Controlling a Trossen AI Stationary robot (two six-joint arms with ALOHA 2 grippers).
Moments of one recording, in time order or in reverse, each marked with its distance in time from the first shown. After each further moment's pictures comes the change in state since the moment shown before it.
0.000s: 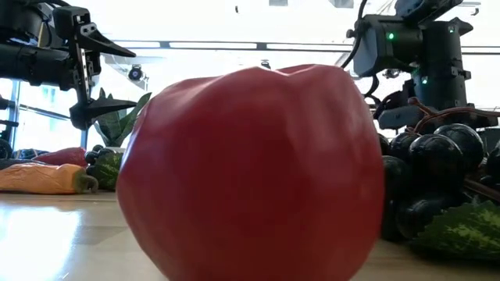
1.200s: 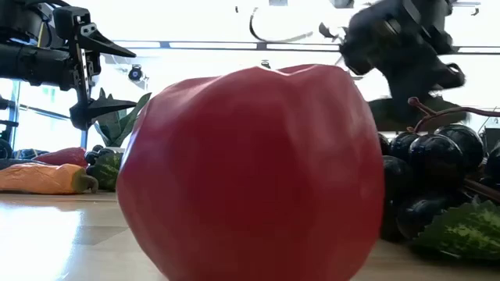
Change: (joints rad) left arm 0.000 0.000 0.000 0.000 -0.004 0.000; right arm 0.139 0.024 0.330 -0.007 -0.011 -0.047
